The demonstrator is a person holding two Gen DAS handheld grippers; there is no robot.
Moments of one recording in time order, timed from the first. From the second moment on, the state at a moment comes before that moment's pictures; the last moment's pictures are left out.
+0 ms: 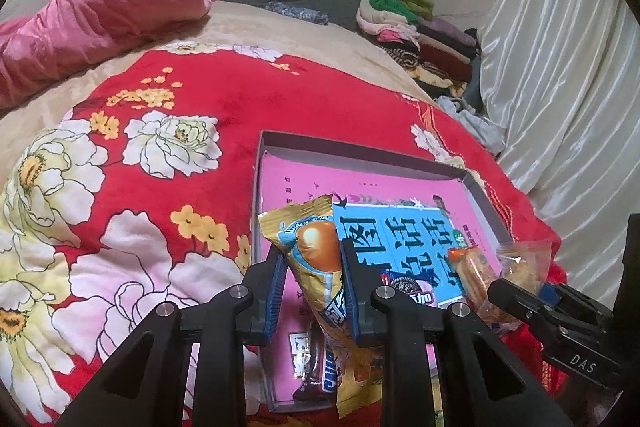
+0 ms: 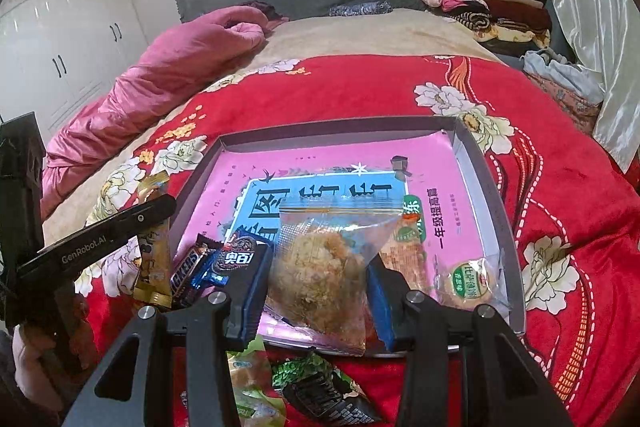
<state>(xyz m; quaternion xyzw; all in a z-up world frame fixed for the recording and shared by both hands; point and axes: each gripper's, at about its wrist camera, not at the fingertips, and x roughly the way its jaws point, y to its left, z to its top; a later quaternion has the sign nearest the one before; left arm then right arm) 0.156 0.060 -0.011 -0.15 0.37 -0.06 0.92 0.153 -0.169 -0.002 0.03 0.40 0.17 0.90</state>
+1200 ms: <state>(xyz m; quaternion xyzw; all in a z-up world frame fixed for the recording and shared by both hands) 0.164 0.045 -0.027 -0.12 0.39 -0.06 0.91 0.154 -0.160 -0.025 0.02 0.43 0.17 0.88</state>
